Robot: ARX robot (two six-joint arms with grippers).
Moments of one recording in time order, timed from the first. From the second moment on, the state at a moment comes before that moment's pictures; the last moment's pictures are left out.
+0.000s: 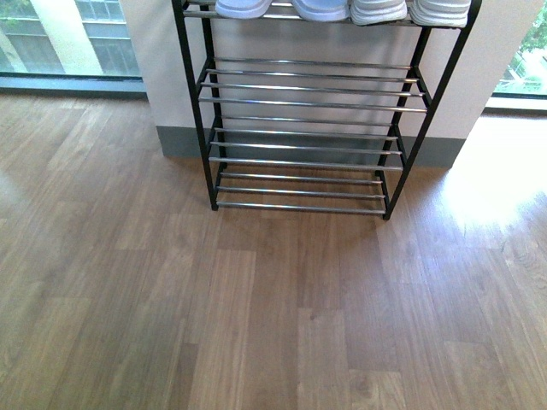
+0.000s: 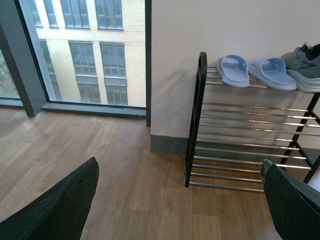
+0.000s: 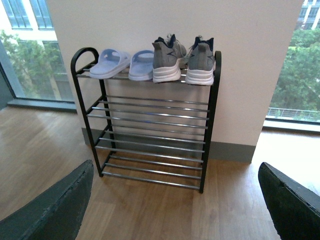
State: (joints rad) left arm 0.00 0.02 0.01 0.00 0.00 -0.01; right arm 0.00 0.00 0.02 0.00 0.00 0.00
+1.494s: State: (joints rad) left arm 0.00 0.02 0.01 0.00 0.00 -0.01; right arm 0.00 0.00 0.02 0.00 0.00 0.00
